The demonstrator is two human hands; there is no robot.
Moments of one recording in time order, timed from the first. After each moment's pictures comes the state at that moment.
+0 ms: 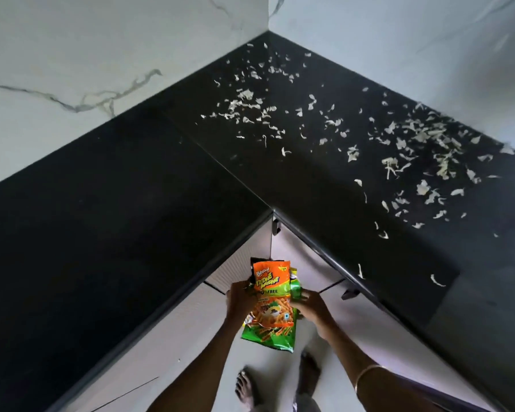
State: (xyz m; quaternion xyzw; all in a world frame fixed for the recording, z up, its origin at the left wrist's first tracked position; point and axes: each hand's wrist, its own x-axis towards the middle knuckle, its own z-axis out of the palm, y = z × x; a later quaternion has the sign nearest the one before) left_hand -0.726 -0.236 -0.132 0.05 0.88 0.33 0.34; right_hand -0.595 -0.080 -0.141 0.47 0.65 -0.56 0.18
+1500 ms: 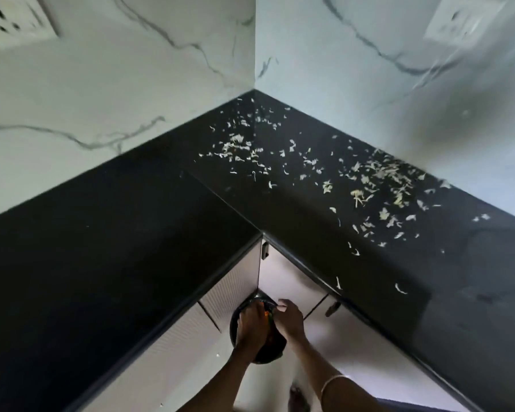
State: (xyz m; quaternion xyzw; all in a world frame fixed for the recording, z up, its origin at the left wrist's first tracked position) left_hand -0.672 -0.223 -0.092 0.23 0.91 0.27 0.22; right_hand -0.615 -0.127 -0.067 0.48 0.74 -0.46 0.07
